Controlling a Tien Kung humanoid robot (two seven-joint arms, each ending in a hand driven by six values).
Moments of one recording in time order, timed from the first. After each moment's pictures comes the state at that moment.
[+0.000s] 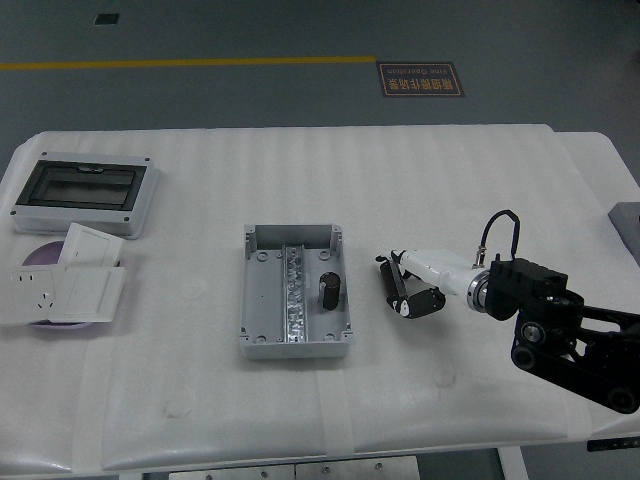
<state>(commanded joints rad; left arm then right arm) -0.08 0.22 -0.80 -0.19 1.57 -0.28 0.49 0.63 -0.57 0.38 1.45 -1.61 0.01 -0.33</state>
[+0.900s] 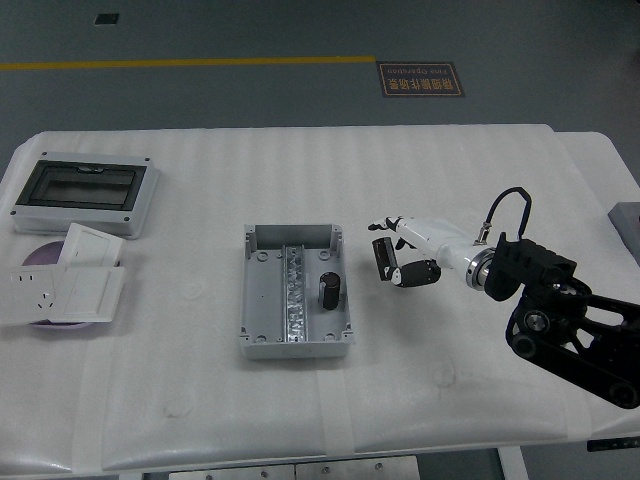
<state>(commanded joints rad) -0.07 0.21 -0.81 -0.19 1.59 -0.26 0.47 0.58 -0.56 0.54 1.55 -1.66 -0.05 -0.32</state>
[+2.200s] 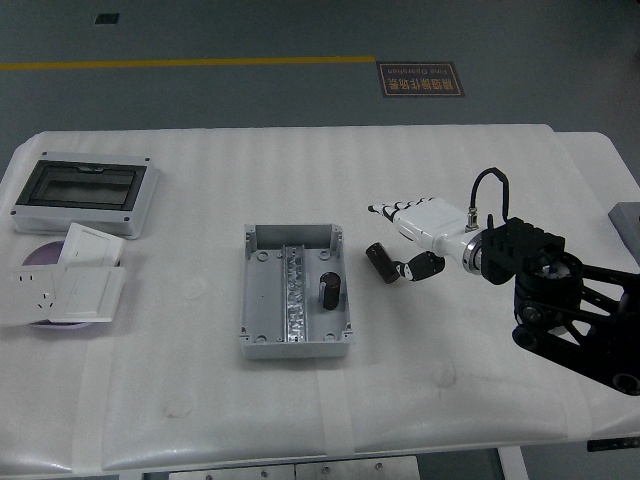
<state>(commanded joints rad) -0.08 0.21 -0.82 -0.19 1.60 -0.27 0.48 0.75 -0.60 0.37 1.52 -1.88 0.09 -0.38</state>
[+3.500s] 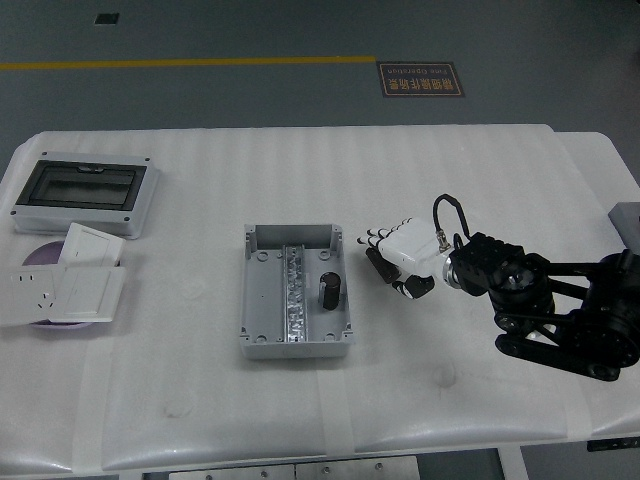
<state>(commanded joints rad) -0.09 0.22 -0.81 -0.19 1.59 -0.27 0.48 0.94 -0.52 0.01 1.37 -1.87 0.00 -0.33</state>
